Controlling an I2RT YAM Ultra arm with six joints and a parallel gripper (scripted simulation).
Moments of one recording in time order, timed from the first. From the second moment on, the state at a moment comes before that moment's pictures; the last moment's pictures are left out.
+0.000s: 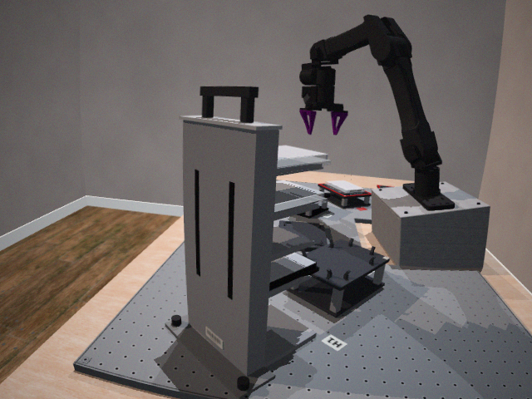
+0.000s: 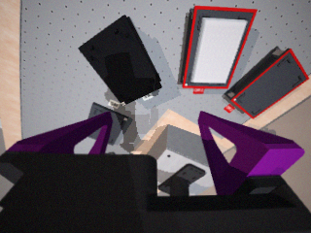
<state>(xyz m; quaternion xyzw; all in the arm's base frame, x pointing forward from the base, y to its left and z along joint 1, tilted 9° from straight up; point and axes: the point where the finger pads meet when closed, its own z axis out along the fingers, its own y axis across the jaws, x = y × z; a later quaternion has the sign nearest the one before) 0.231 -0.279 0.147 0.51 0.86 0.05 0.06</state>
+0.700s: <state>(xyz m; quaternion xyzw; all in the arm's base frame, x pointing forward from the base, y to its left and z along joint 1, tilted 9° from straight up) 0.265 -0.227 0.149 0.47 0.88 0.06 0.07</state>
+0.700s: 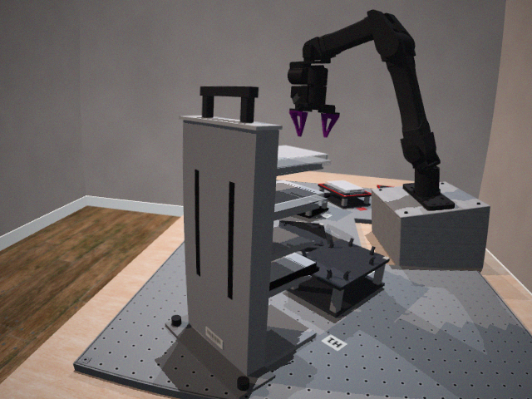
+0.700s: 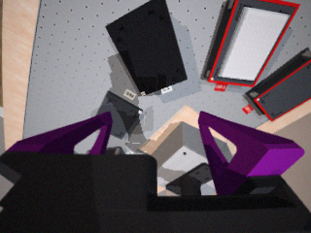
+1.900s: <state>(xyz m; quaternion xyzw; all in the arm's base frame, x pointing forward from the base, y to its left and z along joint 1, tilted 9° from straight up) 0.304 -0.130 0.157 0.25 0.95 0.09 0.18</state>
